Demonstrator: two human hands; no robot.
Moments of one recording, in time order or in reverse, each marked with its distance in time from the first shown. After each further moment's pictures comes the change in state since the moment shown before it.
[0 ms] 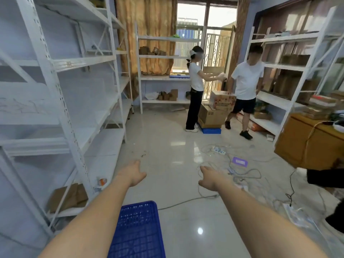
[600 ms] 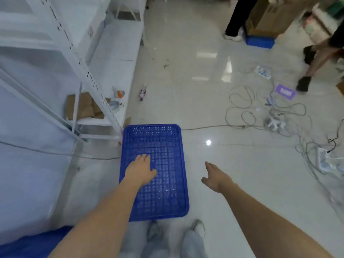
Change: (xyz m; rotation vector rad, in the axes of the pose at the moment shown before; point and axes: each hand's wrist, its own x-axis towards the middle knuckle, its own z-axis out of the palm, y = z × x) left_hand 0.083 -0.155 0.266 0.032 -0.506 -0.143; right_hand 0.128 -0.050 0.280 0.038 -0.549 0.046
